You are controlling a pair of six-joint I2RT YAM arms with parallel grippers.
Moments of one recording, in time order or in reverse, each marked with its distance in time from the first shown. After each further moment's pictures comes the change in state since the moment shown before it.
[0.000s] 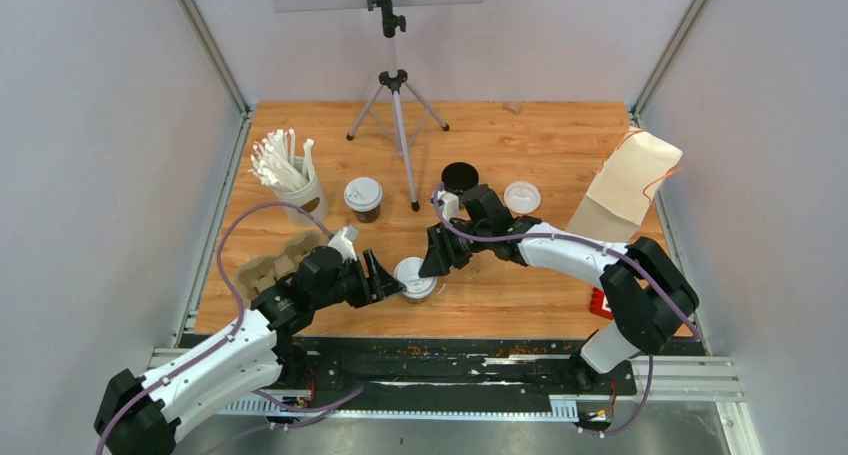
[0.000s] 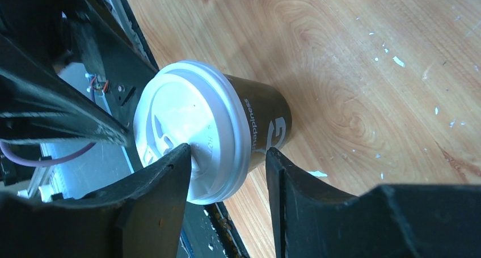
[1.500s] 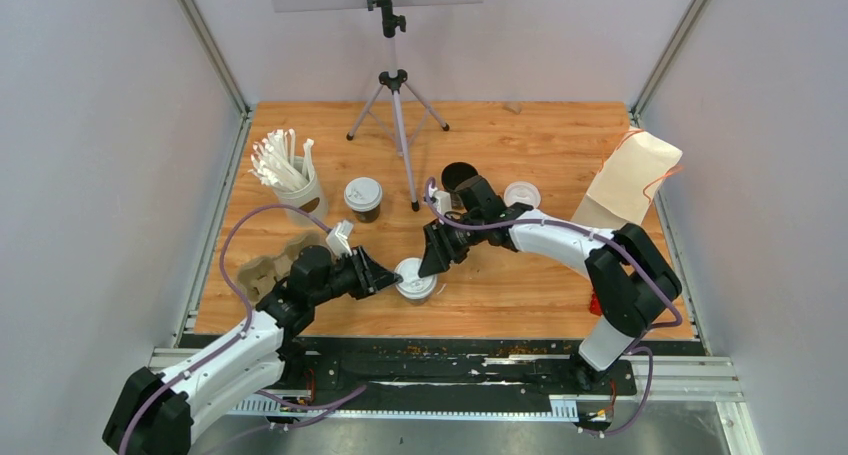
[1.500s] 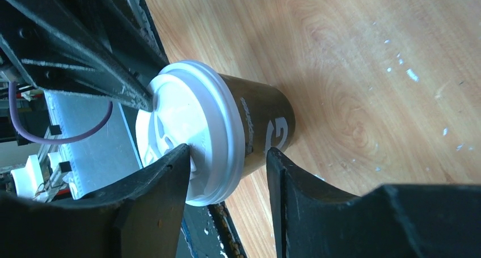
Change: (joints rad) left arm 0.158 0.075 -0.102 0.296 0.160 0.071; right arm -0.032 0.100 0.118 -0.146 -0.122 -0.138
